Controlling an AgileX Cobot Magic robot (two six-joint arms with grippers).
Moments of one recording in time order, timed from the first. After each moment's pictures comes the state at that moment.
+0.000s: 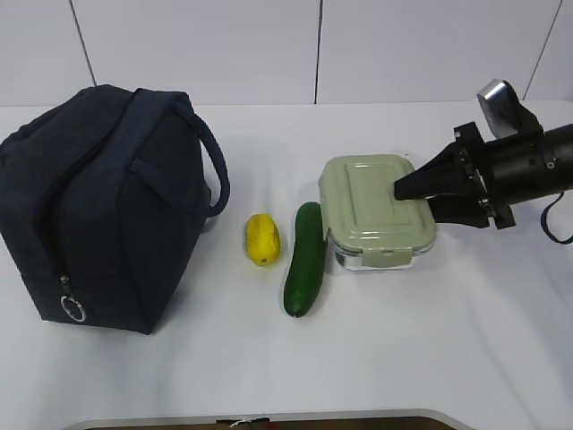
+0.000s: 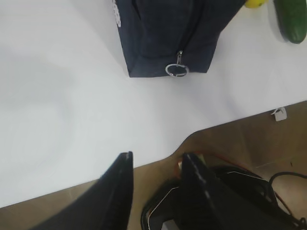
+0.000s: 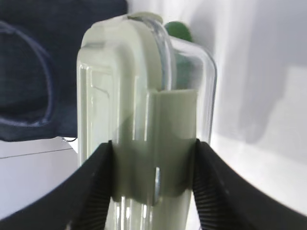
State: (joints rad) left arm -0.12 0.69 -0.79 -0.18 1.15 0.11; right arm -0.12 1.91 -1.13 1.24 1.13 -0.90
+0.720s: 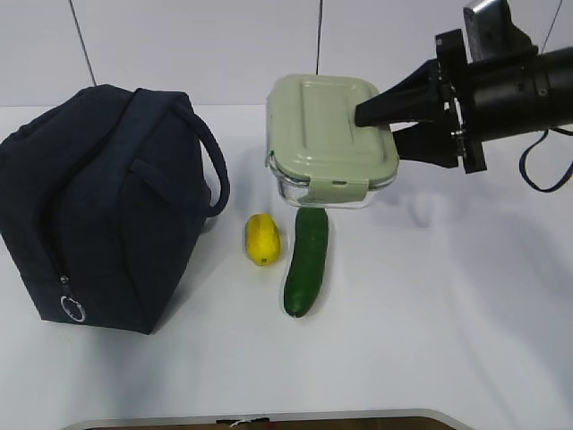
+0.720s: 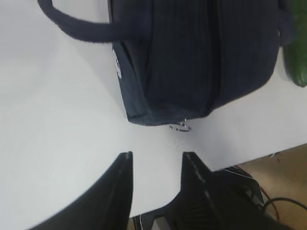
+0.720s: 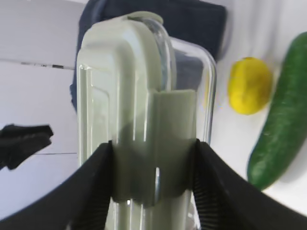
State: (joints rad) left arm -0.12 1.13 -1.05 -0.22 1.08 0.11; right arm 0.01 1.73 -1.15 1.35 1.15 -0.76
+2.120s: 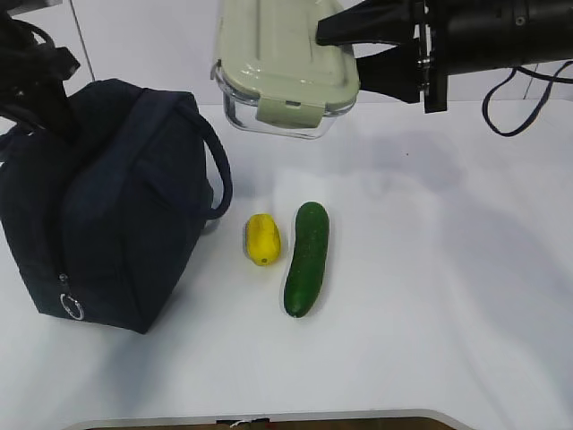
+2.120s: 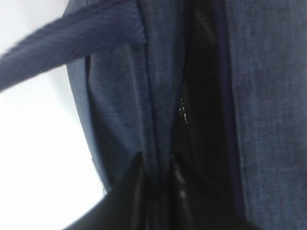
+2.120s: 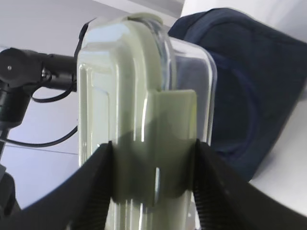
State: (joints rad) left arm -0.12 1.81 -1.61 -0.36 1.23 0.26; right arm 0.09 1.72 -1.30 1.47 1.17 -0.73
